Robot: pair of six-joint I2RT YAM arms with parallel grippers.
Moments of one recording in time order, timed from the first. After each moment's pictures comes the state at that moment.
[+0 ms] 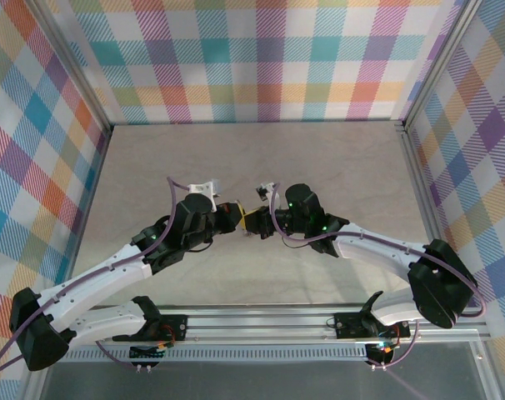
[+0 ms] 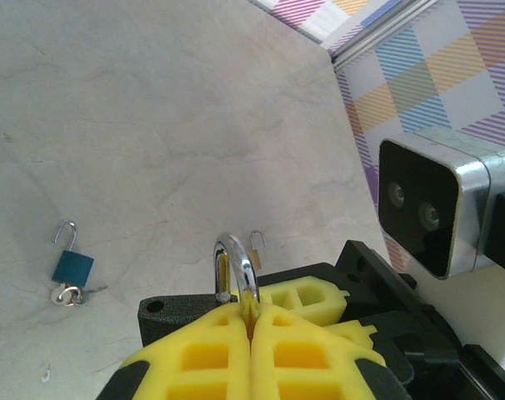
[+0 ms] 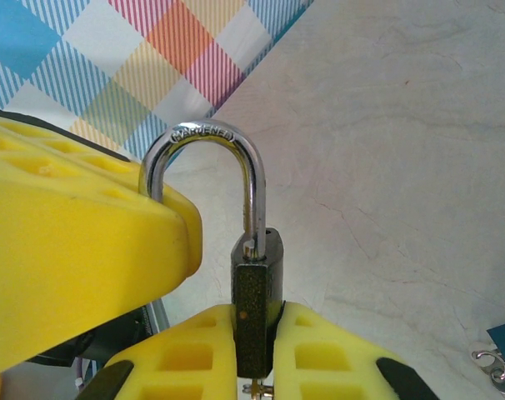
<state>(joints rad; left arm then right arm) -0.84 1.01 0.83 -0.27 -0.11 -0.89 0.80 1.37 0.78 0.21 -0.46 0.49</state>
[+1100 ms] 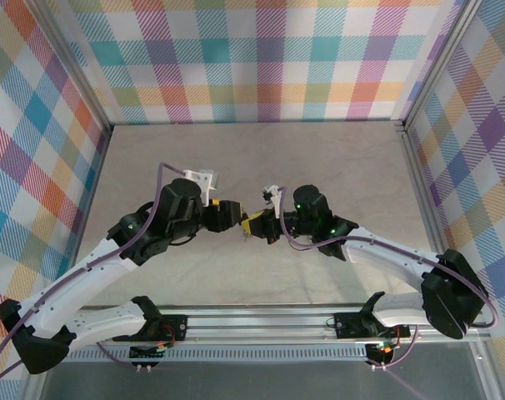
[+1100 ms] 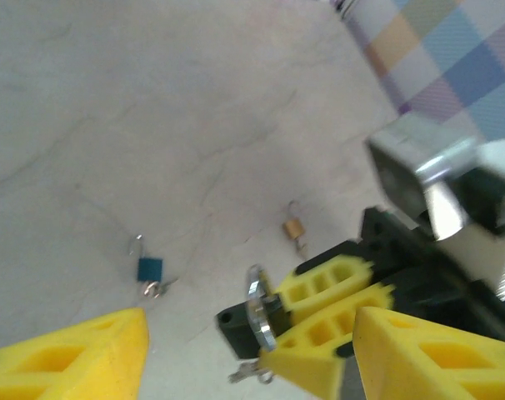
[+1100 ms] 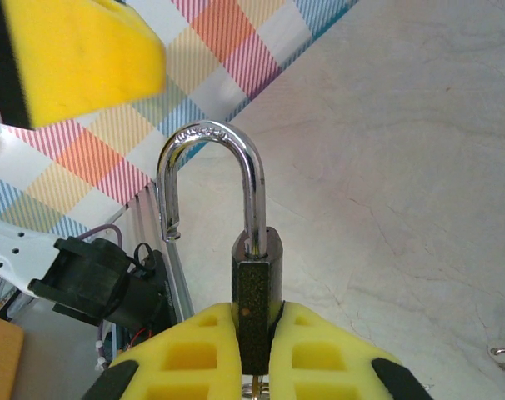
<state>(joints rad) -0.79 1.00 1.09 -0.67 -0.06 -0.54 0.80 1.28 0.75 0.18 -0.56 0.42</state>
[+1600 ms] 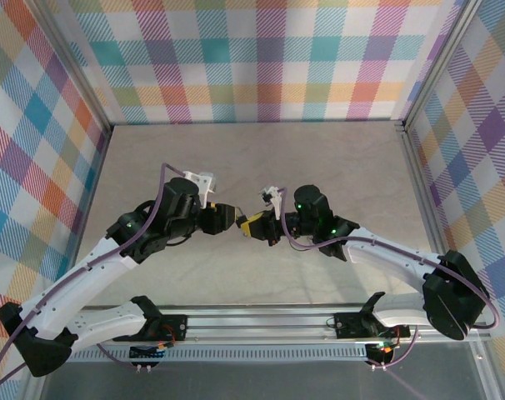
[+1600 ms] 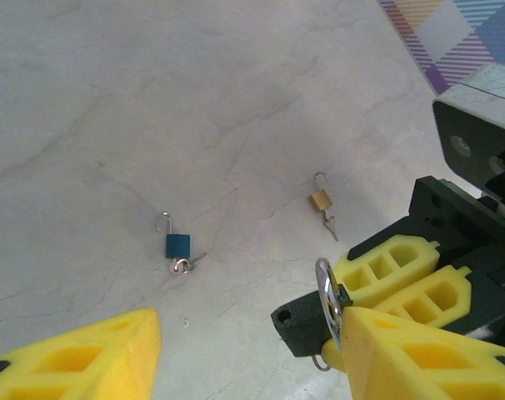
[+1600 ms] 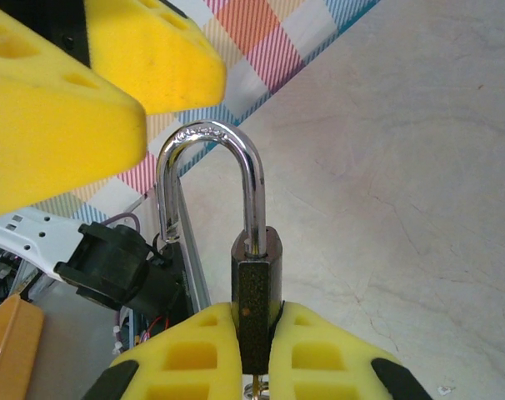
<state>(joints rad) -0.75 1.00 1.08 -0.71 -0.01 -0.47 0.80 1.27 0.75 0.18 -0.61 0.41</state>
